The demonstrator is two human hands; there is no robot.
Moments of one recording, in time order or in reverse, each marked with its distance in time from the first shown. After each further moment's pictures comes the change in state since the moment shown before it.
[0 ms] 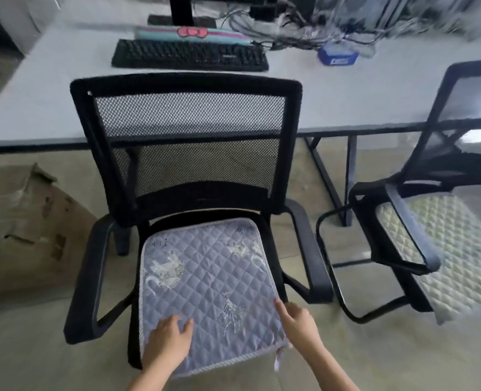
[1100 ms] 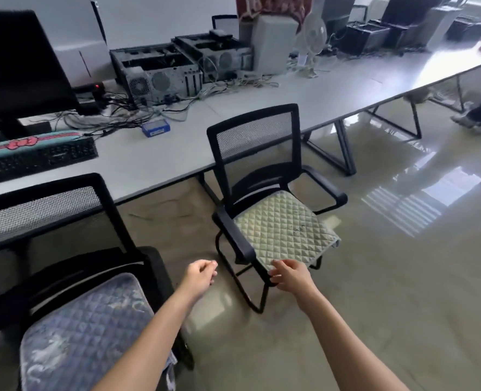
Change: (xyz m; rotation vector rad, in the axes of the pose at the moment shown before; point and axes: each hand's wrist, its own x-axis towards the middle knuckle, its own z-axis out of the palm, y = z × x) left_hand -0.222 0.389 0.046 -0.616 -0.244 0.483; right_hand -0.126 0.124 -0.372 0.755 0.278 0.024
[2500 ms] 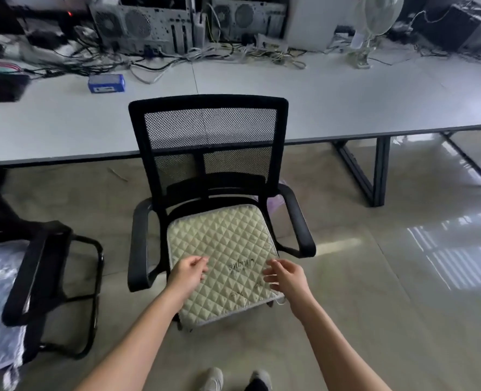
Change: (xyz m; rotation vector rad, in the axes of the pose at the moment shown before) left_hand 0.171 0.098 0.307 -0.110 0.266 -0.198; right_hand 0.308 -0.059 -0.253 -0.079 -0.243 0.013
